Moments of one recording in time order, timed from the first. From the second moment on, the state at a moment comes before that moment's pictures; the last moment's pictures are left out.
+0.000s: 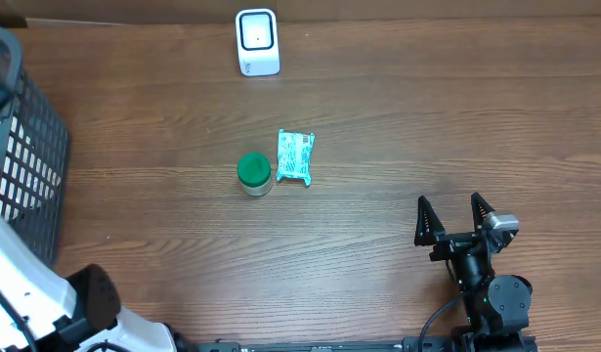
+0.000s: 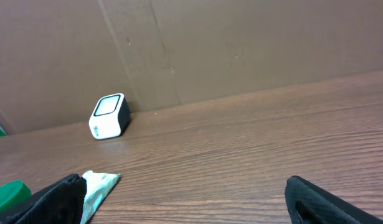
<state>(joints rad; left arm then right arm) 0.53 1.80 2.59 -1.68 -0.10 -0.42 0.10 0.01 0.02 -0.04 -0.04 0.25</state>
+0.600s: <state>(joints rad) 0.92 1.89 2.08 -1.36 -0.13 -0.32 0.10 0.01 0.02 -0.03 -0.04 0.25</state>
